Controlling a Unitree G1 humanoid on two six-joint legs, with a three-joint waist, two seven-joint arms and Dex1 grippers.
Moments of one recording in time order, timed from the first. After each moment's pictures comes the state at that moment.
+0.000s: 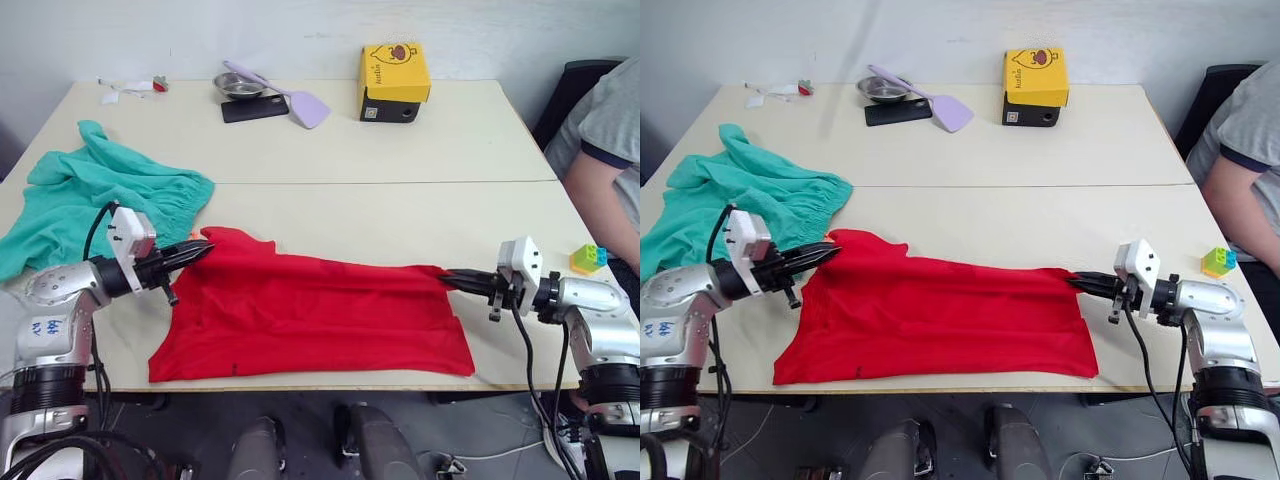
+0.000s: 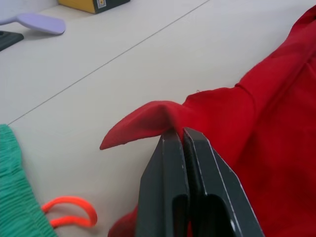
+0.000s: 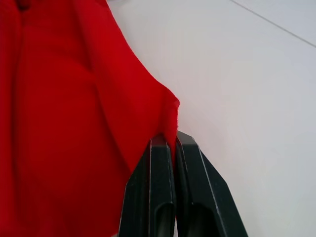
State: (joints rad) left arm -0.29 0.73 0.27 0.19 -0.38 0.17 -1.07; right arm -0.31 -0.71 -0.13 0.39 0.32 -0.10 1.32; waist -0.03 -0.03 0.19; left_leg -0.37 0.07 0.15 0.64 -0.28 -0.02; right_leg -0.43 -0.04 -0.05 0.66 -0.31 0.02
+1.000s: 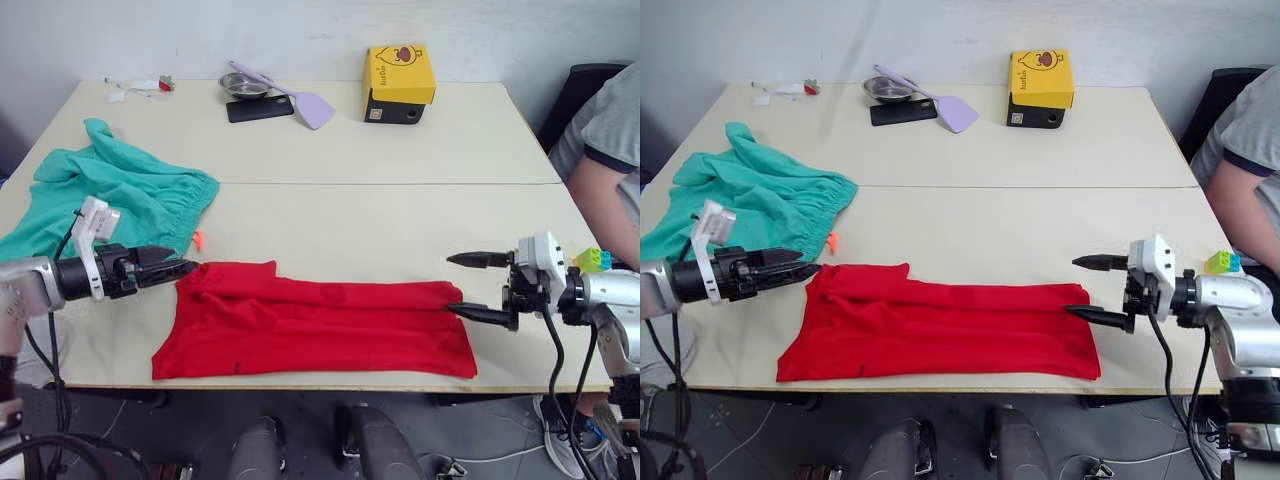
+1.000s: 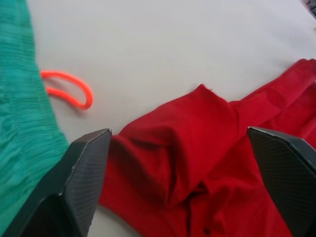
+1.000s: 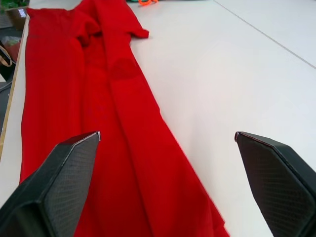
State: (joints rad) left arm -0.42 1.00 0.25 0.10 -0.65 1.16 -0.93; right arm -0.29 -0.82 -0.15 0.12 0.47 0.16 1.38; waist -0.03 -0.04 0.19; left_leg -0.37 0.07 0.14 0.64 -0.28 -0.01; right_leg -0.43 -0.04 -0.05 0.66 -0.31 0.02
